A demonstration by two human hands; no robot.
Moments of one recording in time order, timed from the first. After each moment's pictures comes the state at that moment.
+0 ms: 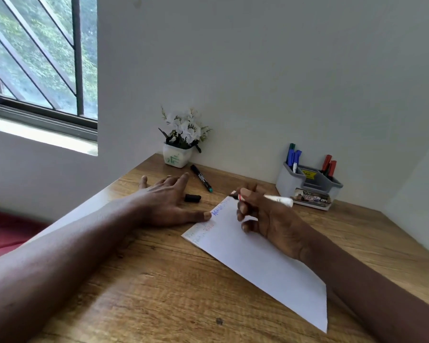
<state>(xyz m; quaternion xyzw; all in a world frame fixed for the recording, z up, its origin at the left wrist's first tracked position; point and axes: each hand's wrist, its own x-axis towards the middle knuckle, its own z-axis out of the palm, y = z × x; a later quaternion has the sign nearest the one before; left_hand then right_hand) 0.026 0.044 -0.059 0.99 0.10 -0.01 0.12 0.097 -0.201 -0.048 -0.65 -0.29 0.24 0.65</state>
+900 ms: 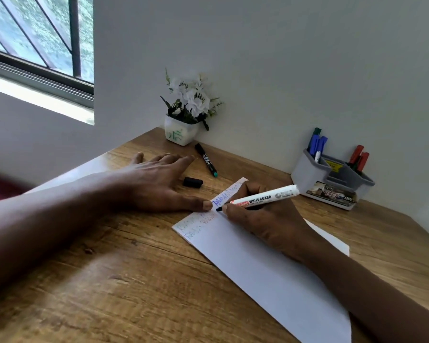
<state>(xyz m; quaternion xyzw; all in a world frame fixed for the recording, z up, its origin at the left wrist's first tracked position) 0.035 0.051 -0.061 0.99 0.09 -0.03 0.12 0.100 -0.182 -0.055 -0.80 -0.39 0.08 0.46</state>
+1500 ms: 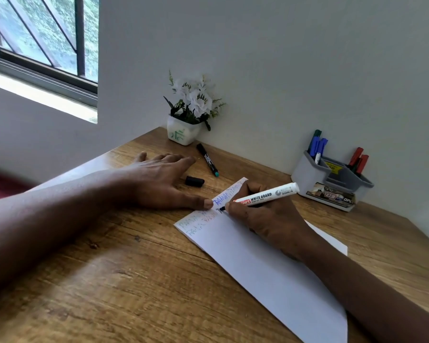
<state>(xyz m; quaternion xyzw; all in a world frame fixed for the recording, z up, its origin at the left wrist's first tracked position) 0.031 0.047 -0.056 0.99 0.10 -0.04 0.13 0.098 -0.181 -0.051 -0.81 -0.37 0.09 0.46</state>
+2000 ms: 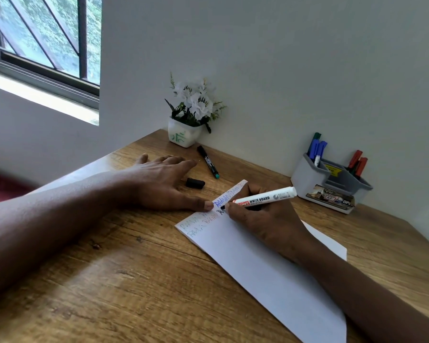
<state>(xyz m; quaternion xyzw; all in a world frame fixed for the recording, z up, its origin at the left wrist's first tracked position) 0.032 0.048 -0.056 0.99 0.10 -0.04 0.12 0.099 -0.181 -0.057 -0.82 -0.37 0.05 0.44</state>
